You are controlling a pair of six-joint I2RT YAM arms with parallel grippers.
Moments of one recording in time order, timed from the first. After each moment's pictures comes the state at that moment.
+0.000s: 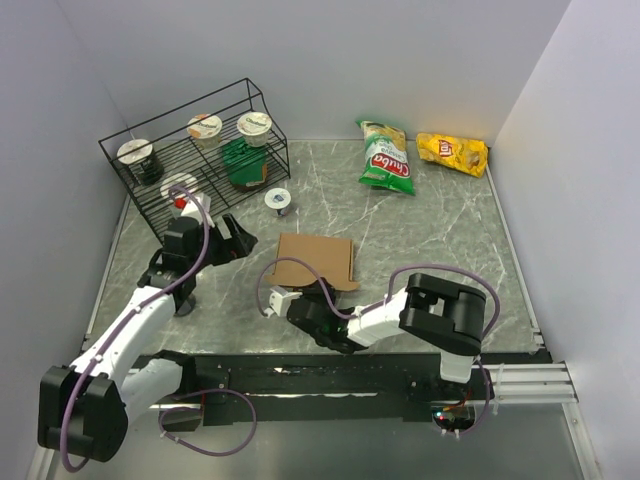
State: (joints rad) left arm -0.22 0.99 0.60 -0.08 0.16 -0.55; right arm 1.25 1.81 0.72 0.40 0.82 -0.67
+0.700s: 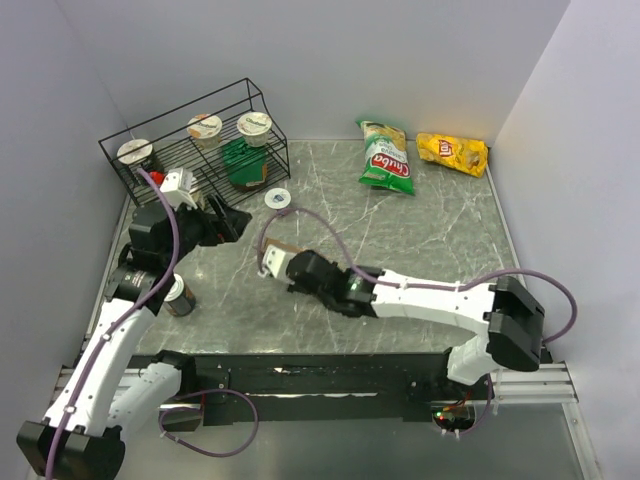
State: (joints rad) left arm -0.22 0.84 0.86 -0.27 0.24 -0.48; right arm 1.19 1.50 1.07 -0.33 0.54 -0.38
